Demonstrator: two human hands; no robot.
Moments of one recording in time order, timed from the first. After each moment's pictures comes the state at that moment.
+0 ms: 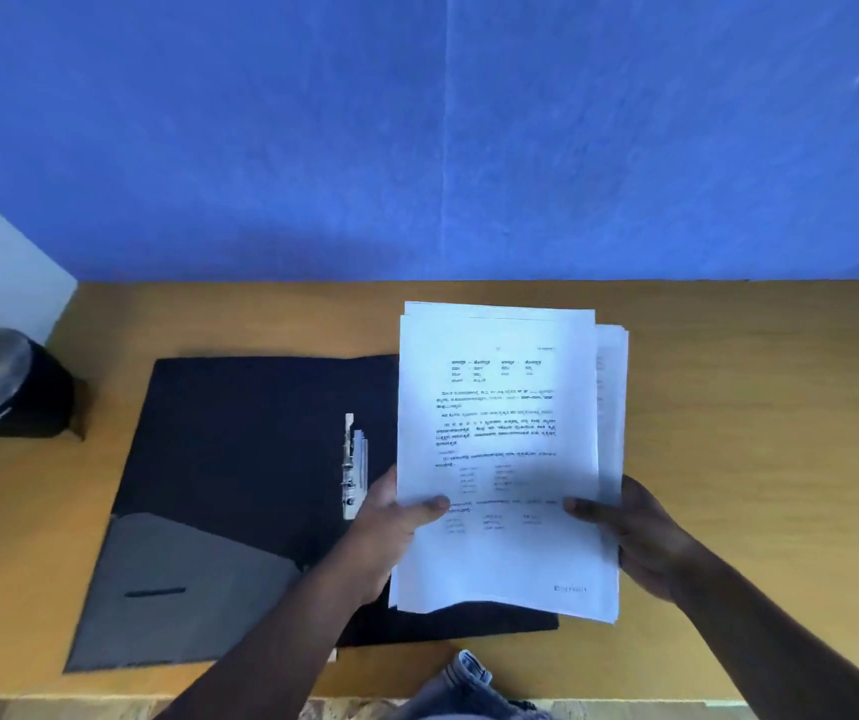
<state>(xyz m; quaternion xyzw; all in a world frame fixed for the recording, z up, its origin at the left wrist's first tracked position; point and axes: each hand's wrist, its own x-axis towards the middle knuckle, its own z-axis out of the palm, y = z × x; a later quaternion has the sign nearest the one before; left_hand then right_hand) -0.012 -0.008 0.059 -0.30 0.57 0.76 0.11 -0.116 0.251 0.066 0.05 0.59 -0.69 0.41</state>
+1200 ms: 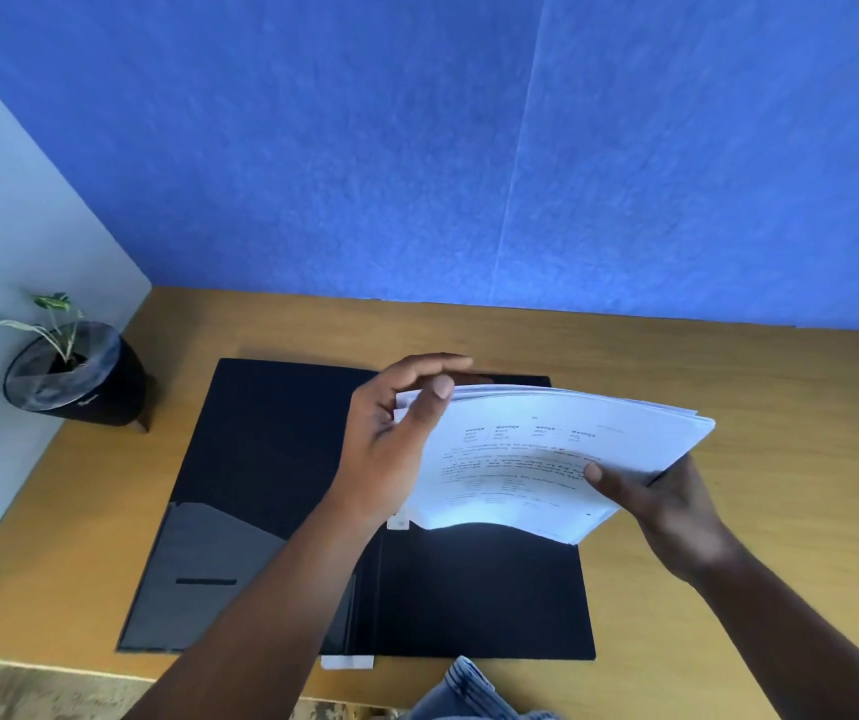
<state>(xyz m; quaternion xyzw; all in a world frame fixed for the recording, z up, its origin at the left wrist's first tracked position) -0.027 -0.058 0.185 -0.05 0.69 0.68 -0.24 -0.122 0.188 0.125 -0.18 0.62 -0.72 0.24</state>
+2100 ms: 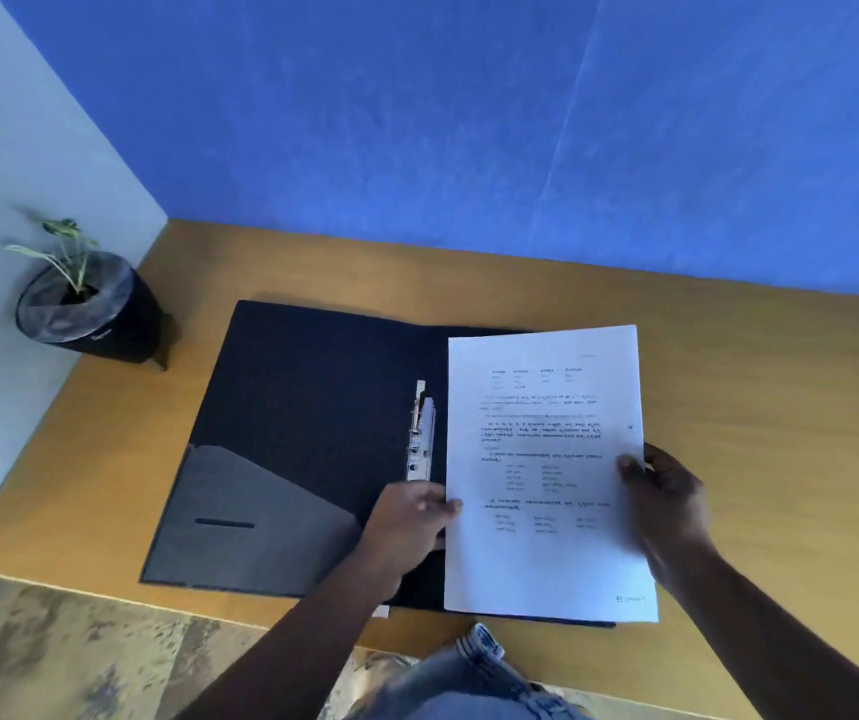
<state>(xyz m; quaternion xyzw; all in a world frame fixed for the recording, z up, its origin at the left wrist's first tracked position) 0.035 -0.042 0.041 -0.39 0.60 0.69 0.12 -0.106 0.180 0.037 0.14 0.75 -0.62 0.17</state>
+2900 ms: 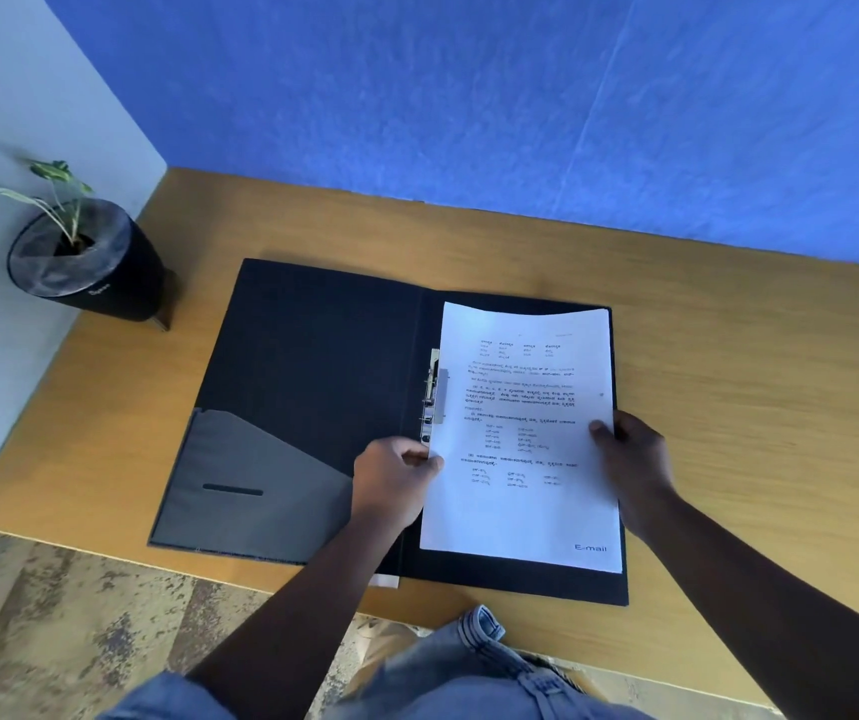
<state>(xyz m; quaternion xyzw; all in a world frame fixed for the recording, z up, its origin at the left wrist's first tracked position) 0.032 -0.066 0.012 -0.45 0.75 0.49 0.03 -0.122 0.144 -0.002 0.14 0.83 -0.50 0.22</state>
